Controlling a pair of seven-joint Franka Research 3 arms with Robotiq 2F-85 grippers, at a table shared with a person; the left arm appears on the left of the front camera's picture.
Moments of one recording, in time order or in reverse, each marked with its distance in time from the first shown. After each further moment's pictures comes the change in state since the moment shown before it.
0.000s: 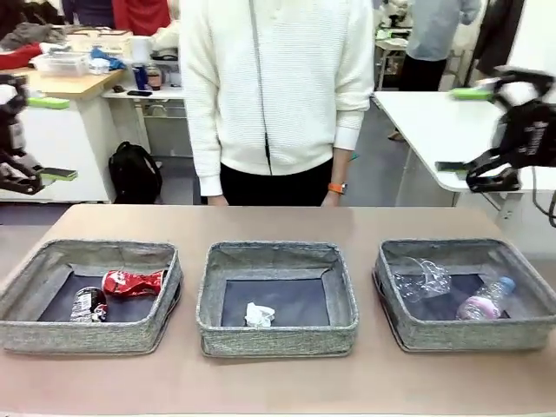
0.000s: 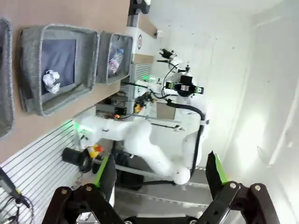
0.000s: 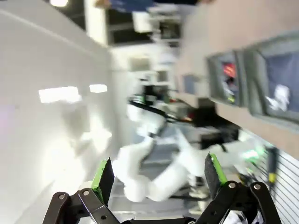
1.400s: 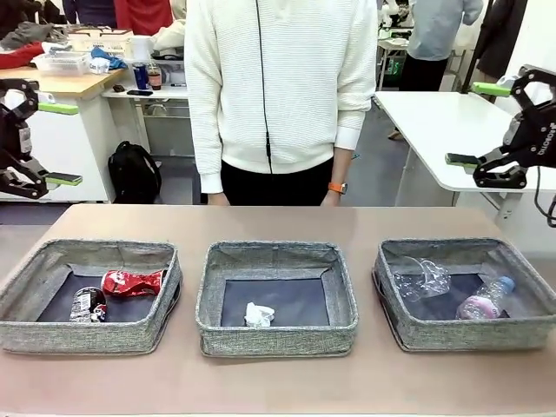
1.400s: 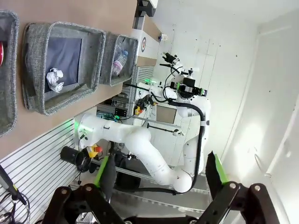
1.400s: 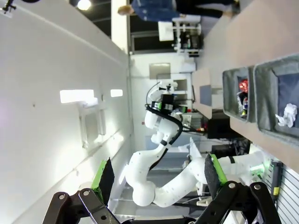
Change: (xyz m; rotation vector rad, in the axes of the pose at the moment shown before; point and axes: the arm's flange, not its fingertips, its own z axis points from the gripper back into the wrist) left arm 0.002 0.005 -0.005 0.026 -0.011 0.039; right arm 0.011 -0.010 0.014 0.056 -0.025 0.030
